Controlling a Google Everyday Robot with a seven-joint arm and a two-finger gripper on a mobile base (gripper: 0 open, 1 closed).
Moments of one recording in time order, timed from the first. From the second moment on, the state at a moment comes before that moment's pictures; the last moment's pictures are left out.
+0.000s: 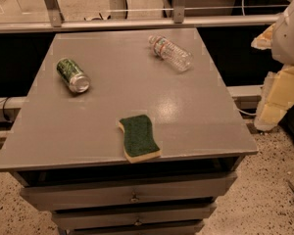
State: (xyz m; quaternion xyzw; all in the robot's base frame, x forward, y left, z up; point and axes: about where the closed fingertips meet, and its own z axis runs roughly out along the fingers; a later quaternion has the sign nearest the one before) arm 0.438 -0.216 0.978 -0.60 0.78 -0.04 0.16
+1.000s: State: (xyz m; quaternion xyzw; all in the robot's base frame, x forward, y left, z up) arm 0.532 -0.194 0.970 -0.58 0.79 -0.03 0.20
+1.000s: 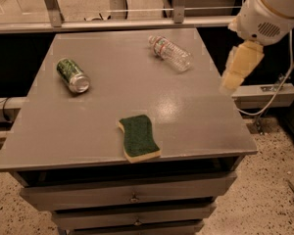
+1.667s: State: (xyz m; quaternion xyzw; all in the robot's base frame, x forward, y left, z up) arm 0.638 -0.146 0.961 -0.53 0.81 0.00 0.26
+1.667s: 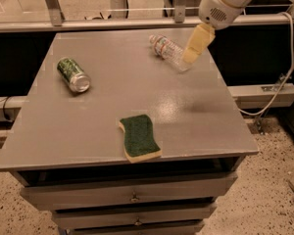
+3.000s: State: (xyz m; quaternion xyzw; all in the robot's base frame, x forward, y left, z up) arm 0.784 -0.075 0.886 -0.39 0.88 0.02 0.27
